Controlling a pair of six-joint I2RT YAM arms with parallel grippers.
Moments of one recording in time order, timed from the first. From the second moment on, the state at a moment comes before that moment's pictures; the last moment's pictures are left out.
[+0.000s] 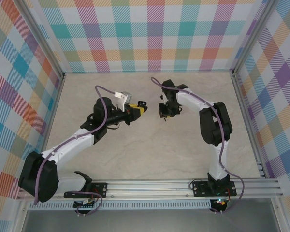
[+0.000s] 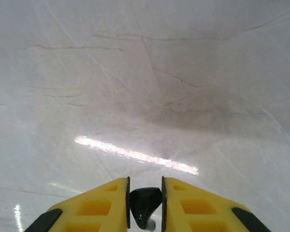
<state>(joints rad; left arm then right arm) -0.50 1.27 0.78 0.22 0.52 -0.33 0.47 2.06 1.61 -0.92 -0.17 0.31</state>
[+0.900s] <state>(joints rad) -0.55 1.42 0.73 0.37 0.38 -0.38 0.44 1.65 1.50 -0.73 -0.44 0.46</state>
